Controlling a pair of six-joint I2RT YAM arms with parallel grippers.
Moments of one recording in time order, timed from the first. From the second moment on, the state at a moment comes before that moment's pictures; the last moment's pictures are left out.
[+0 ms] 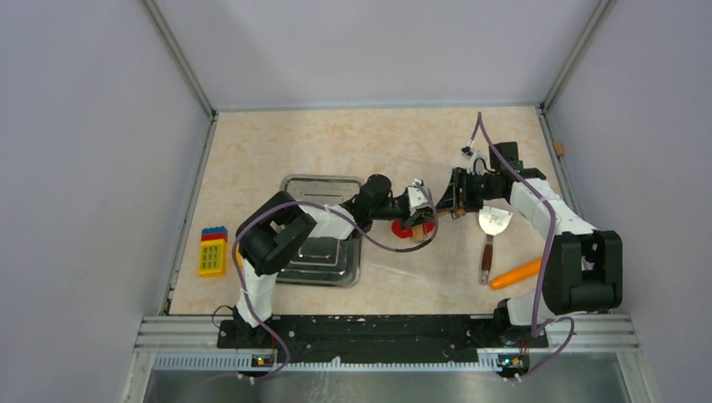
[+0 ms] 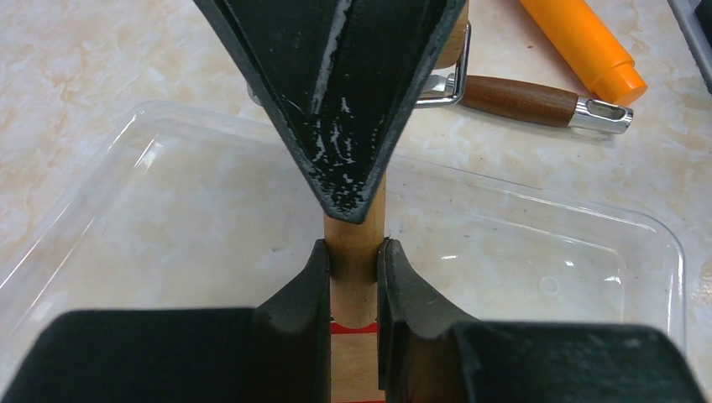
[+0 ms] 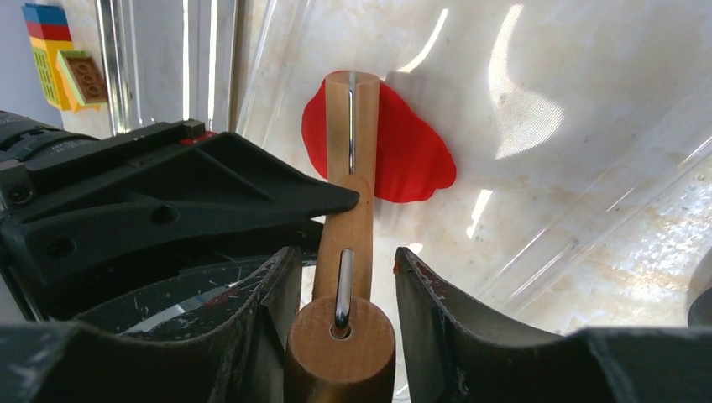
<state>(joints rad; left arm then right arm) -0.83 1.99 1.06 0.70 0.63 0.24 0.09 1.45 0.99 -0.59 -0.64 0.17</state>
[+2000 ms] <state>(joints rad) -0.56 2.04 1.31 -0.10 0.35 -0.58 0.08 1.60 1.02 -0.56 -0.68 0.31</state>
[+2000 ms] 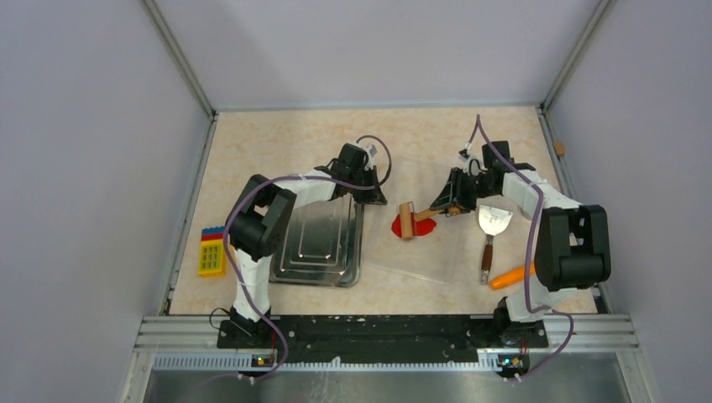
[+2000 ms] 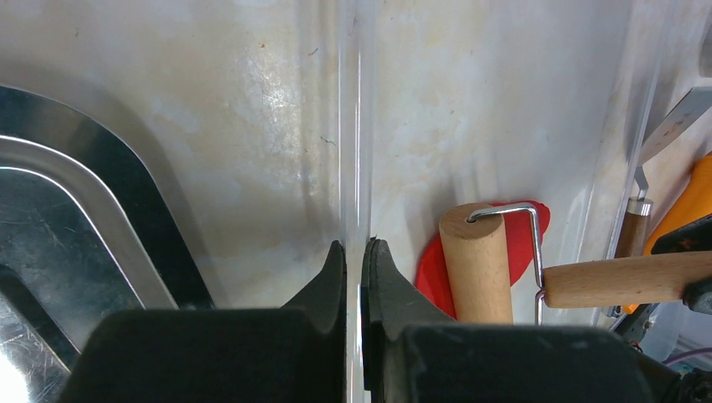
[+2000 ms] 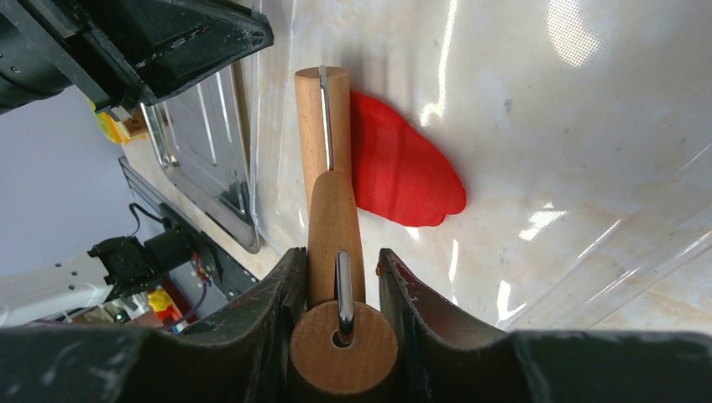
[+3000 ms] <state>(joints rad) -0.56 2.04 1.30 -0.10 0.34 -0.62 0.15 1.75 1.07 -0.51 -0.76 0.36</state>
